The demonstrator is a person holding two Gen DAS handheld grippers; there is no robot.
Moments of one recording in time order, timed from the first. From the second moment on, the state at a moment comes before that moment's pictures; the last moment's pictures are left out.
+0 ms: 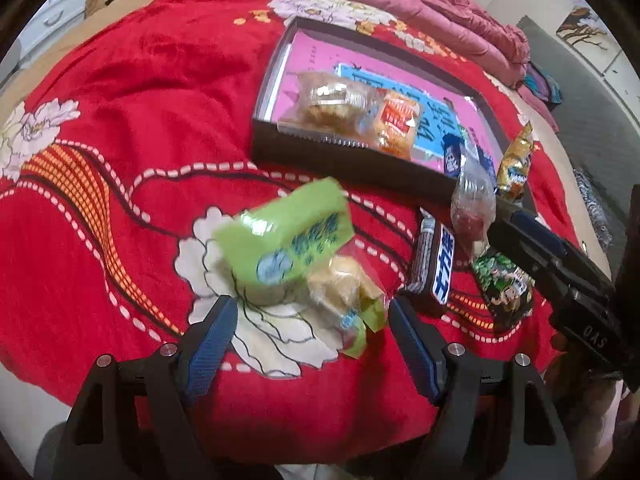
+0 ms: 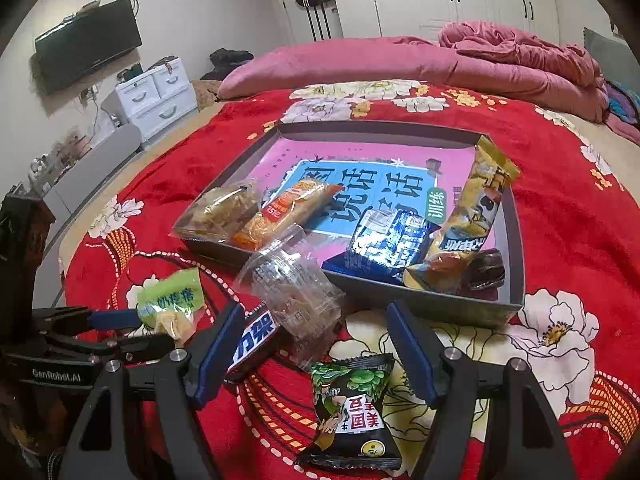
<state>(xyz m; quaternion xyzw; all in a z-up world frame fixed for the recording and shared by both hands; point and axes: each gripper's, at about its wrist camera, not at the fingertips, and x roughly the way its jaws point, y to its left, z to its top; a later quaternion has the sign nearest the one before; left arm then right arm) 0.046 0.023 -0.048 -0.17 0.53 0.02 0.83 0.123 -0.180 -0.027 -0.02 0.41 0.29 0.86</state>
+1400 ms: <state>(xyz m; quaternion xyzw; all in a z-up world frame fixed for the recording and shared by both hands) 0.063 0.020 -0.051 -0.17 0.52 -0.02 0.84 0.125 -0.163 -0.031 -0.01 0.40 0.32 0.86</state>
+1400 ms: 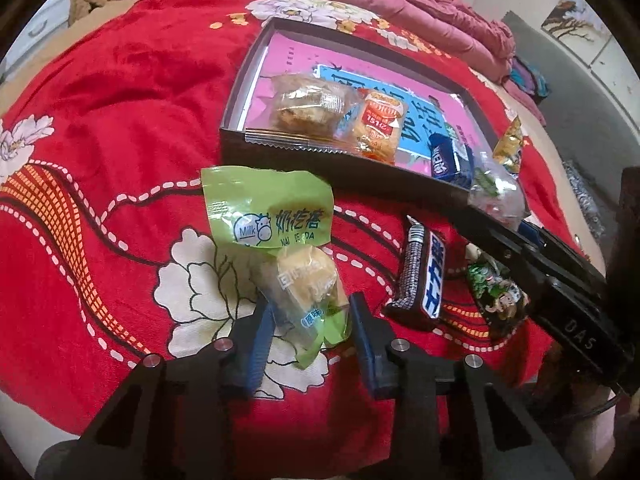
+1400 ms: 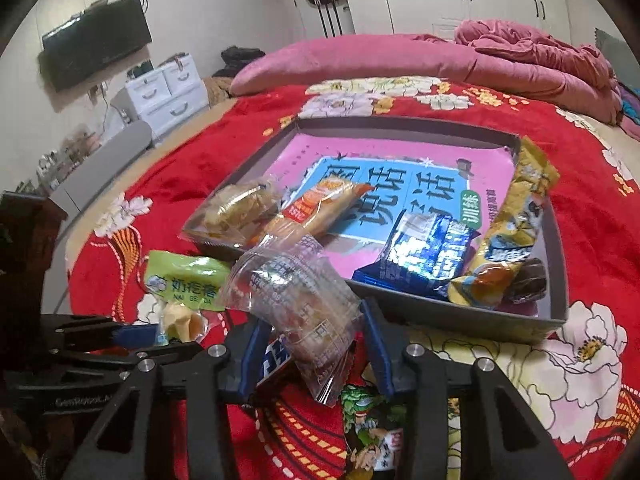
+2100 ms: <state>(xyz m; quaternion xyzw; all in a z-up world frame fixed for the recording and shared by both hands) 0.044 0.014 0.005 -0.16 0.40 -0.06 0.90 0.126 -0.204 -0.004 0.05 0.36 0.30 0.89</state>
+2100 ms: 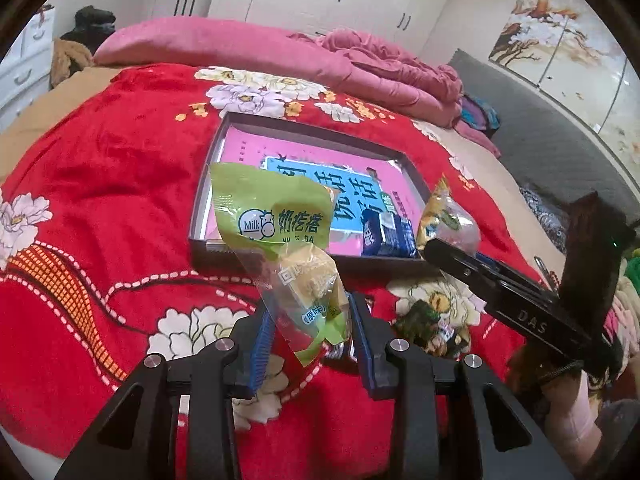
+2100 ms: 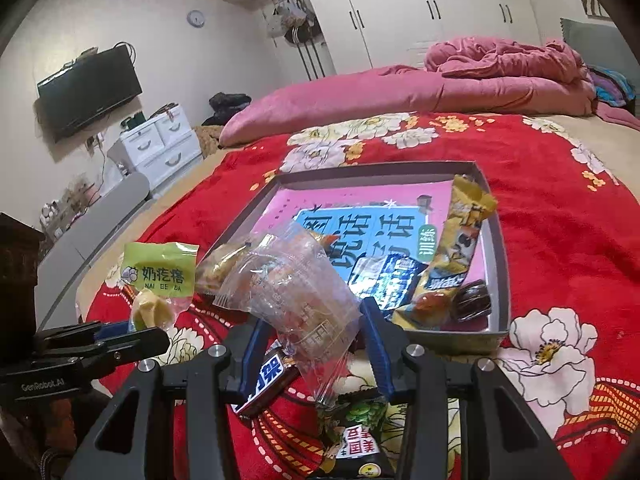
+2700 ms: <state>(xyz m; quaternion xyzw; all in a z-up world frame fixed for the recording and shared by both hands) 0.094 -0.013 0.000 -0.13 0.39 -0.07 0.91 0.141 -0.228 -0.001 0.10 0.35 0.26 0.89</state>
